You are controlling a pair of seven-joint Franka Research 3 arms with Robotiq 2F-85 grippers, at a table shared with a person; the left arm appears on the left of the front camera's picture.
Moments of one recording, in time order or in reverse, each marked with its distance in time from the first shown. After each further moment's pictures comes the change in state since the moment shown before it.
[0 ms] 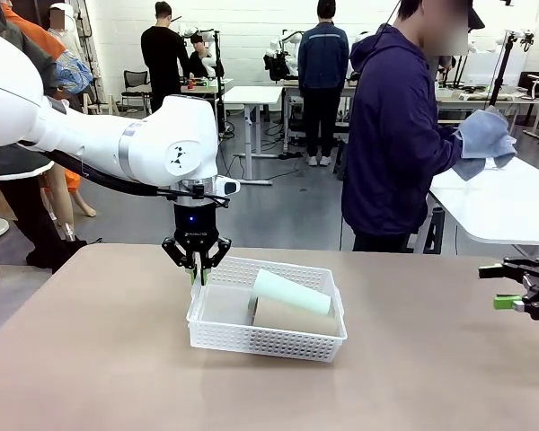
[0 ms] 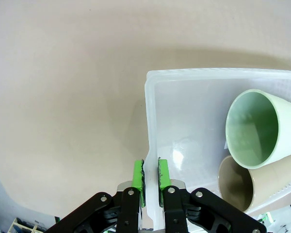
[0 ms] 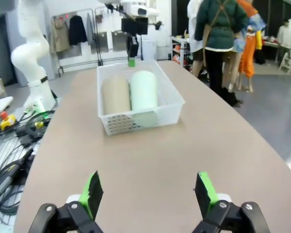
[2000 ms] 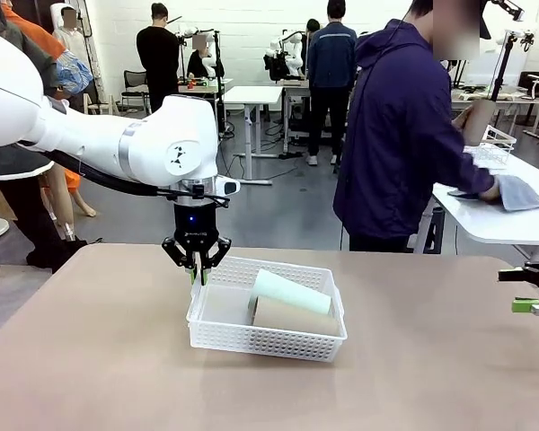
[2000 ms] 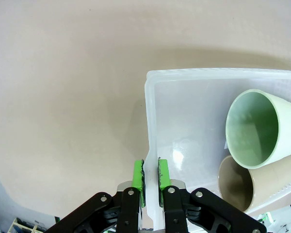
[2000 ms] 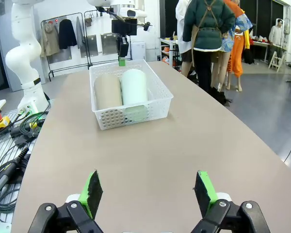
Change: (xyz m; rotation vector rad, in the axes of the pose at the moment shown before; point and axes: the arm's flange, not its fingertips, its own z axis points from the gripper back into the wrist) left arm 0.000 0.000 0.000 0.000 0.000 0.000; right arm -0.009 0.004 0.025 -0.045 -0.022 0.000
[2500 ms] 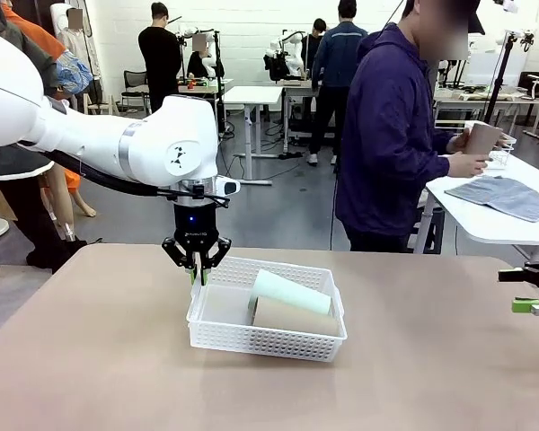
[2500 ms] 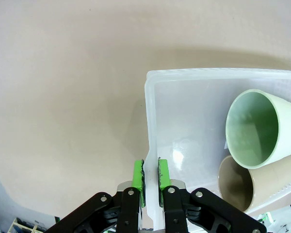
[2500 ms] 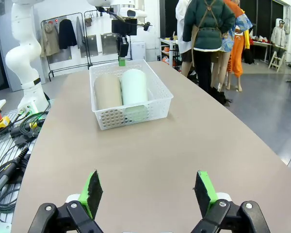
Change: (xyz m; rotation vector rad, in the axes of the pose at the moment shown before) left arm 0.000 0.000 0.000 0.000 0.000 0.000; right arm 0.000 0.000 0.000 0.000 0.000 0.000
